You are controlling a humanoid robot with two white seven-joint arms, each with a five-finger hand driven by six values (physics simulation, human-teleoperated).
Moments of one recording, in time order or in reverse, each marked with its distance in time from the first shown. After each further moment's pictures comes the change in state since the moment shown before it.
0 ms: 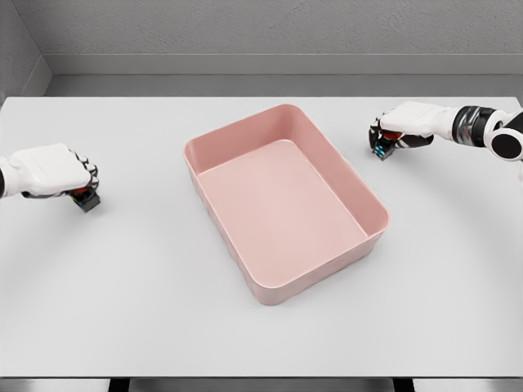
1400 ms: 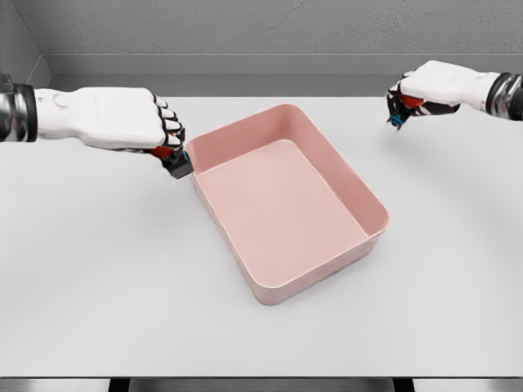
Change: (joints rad) left arm -0.299 -0.161 -0.008 -0.035 0.235 -0.320 -0.005; right arm 0.000 -0.128 -0.097 -0.215 -0.006 -0.003 -0.006
